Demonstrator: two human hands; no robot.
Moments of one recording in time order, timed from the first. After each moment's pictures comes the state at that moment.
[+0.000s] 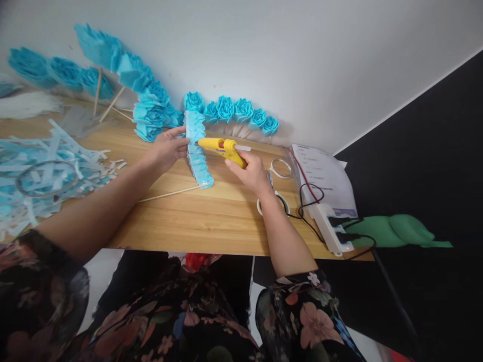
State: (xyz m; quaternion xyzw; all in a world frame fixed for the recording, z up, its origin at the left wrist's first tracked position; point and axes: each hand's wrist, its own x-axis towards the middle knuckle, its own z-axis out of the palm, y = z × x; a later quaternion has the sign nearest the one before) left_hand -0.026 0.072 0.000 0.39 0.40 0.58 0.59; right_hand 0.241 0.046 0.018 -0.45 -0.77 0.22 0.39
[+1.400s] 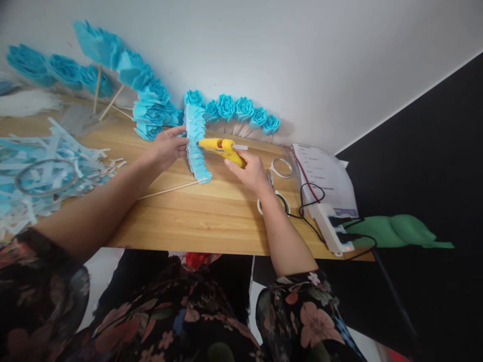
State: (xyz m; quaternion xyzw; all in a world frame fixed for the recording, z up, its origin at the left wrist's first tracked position) left_hand -0.025 0.069 0.005 0.39 0.41 0.57 0.59; right_hand 0.239 0.044 0.020 -0.47 -0.77 0.22 0.38
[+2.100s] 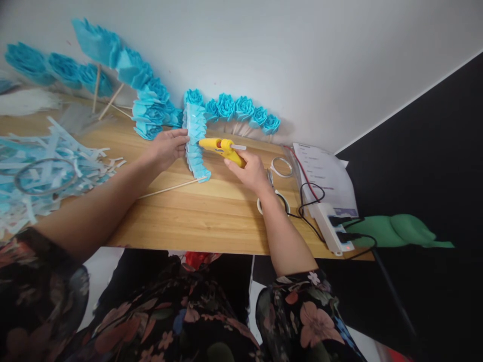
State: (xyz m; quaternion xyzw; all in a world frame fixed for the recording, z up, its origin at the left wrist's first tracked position) left_hand -0.025 0.071 0.005 0.38 0.43 0.57 0.59; right_hand 0.238 0.045 0.017 -0.47 -0.76 0.22 0.38
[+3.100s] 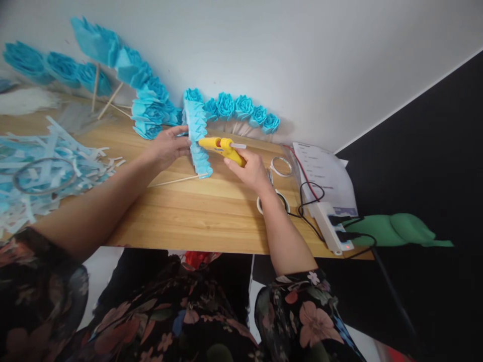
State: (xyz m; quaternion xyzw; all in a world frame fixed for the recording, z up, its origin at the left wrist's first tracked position) left_hand -0.027 0.073 -0.001 0.40 0.41 0.56 0.60; right_hand 0.239 0.043 0.022 -0.46 -0.78 0.21 0.37
